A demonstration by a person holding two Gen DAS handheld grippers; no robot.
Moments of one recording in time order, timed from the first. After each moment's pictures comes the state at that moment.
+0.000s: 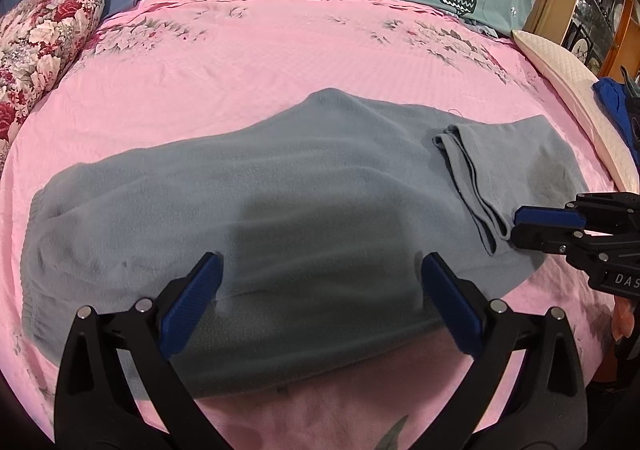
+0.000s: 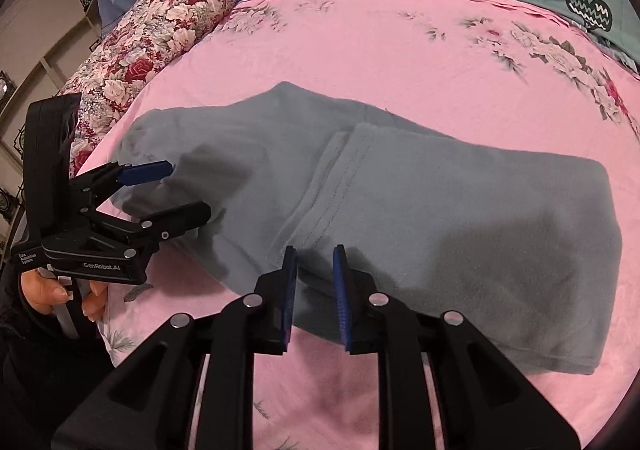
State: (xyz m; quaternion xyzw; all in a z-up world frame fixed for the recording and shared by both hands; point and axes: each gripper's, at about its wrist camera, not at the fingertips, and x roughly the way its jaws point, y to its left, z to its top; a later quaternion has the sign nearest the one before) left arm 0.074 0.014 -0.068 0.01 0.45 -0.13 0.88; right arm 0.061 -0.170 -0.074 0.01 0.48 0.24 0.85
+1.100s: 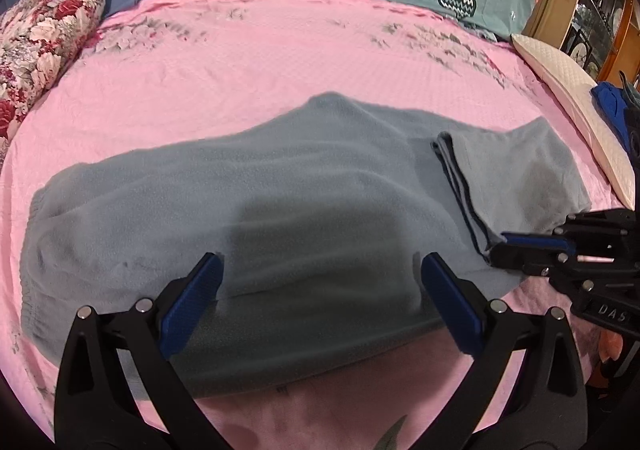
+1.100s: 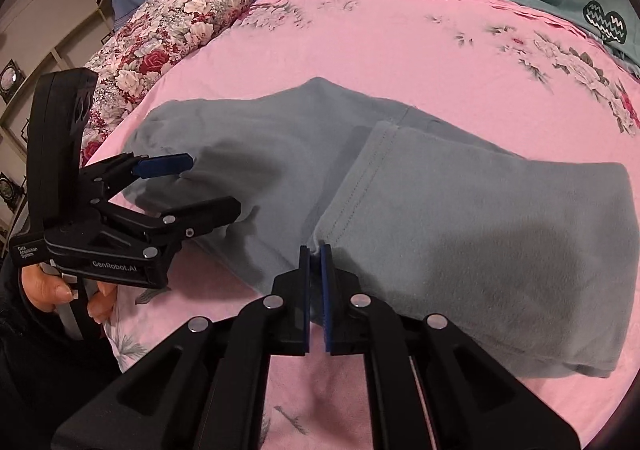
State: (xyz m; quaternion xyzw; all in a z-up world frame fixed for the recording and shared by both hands) left arm 0.071 0.017 -0.061 0.00 0.44 -0.14 0.89; right arm 0.058 -0.146 -0.077 0.00 0.47 0.26 0.84
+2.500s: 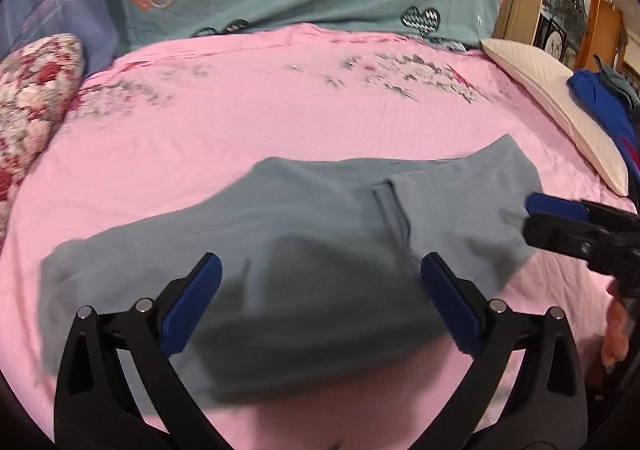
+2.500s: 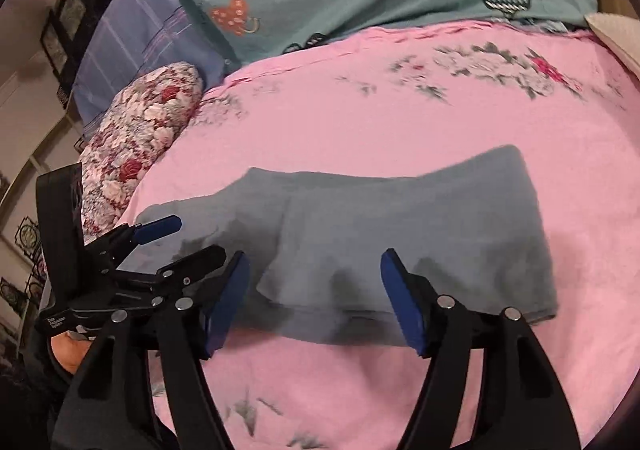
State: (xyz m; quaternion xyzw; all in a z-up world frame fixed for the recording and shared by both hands) left arm 0.056 -0.013 -0.028 0.05 0.39 -0.16 0.91; right arm 0.024 -0.210 -0.037 0.13 0.38 0.18 0.90
